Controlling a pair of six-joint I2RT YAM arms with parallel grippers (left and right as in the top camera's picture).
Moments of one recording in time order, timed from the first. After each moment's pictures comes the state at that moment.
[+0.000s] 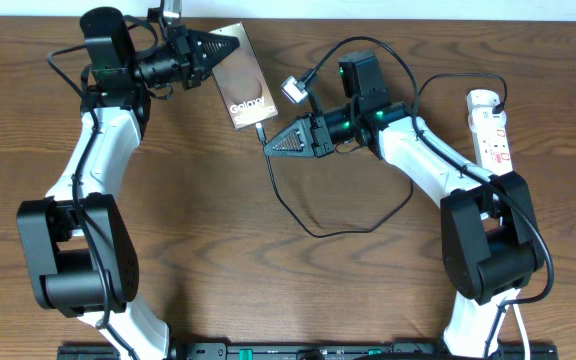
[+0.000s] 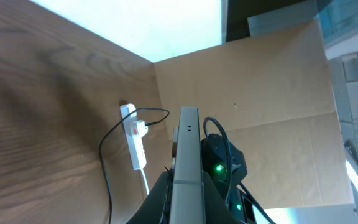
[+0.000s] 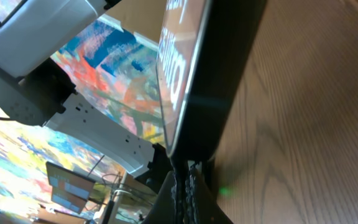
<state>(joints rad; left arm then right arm) 0.07 1.87 1.38 0.29 1.25 -1.09 0.40 2.00 1.40 -0.14 -1.52 0.29</state>
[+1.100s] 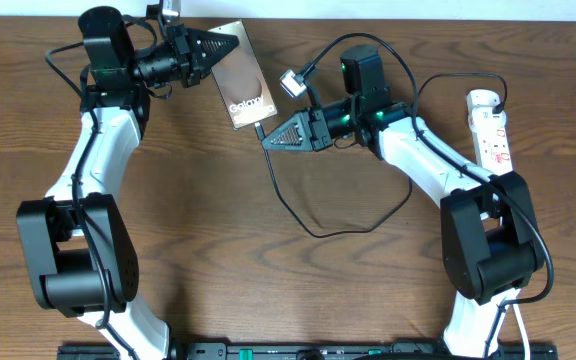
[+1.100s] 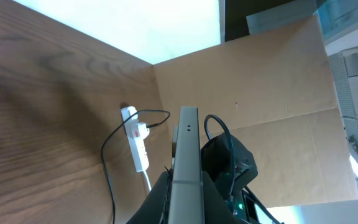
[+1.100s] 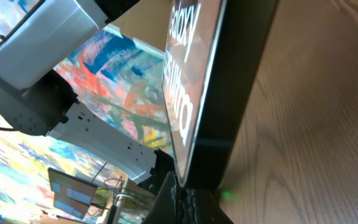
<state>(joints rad) 0.07 1.87 1.38 0.29 1.25 -1.06 0.39 2.00 1.40 0.01 -1.51 0.45</state>
